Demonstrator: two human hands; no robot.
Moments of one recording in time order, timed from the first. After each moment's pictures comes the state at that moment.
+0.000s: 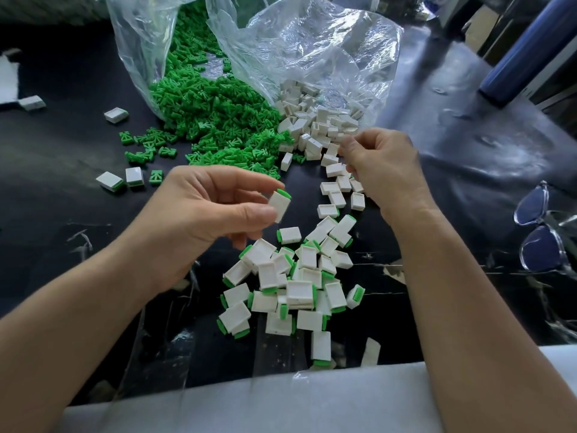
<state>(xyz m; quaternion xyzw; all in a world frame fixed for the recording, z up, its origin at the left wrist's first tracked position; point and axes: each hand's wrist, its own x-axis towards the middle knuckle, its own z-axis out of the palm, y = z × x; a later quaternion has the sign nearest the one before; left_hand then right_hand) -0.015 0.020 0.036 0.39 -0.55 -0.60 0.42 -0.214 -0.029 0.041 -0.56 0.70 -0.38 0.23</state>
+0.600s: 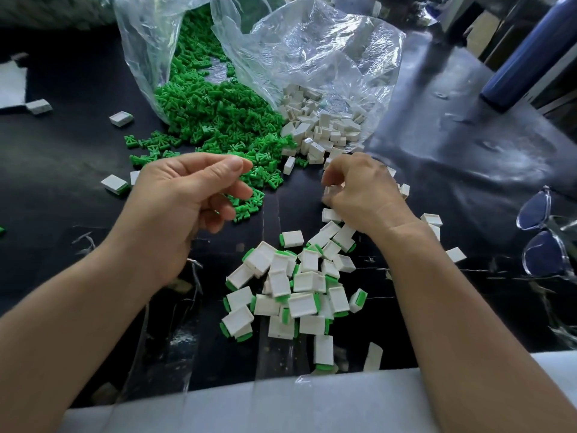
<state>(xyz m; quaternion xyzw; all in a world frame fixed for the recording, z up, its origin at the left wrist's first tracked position) -0.012 0.012 0.036 0.47 -0.45 -0.58 0.50 -0.207 -0.028 0.025 -0.68 0.70 -0.16 0.12</state>
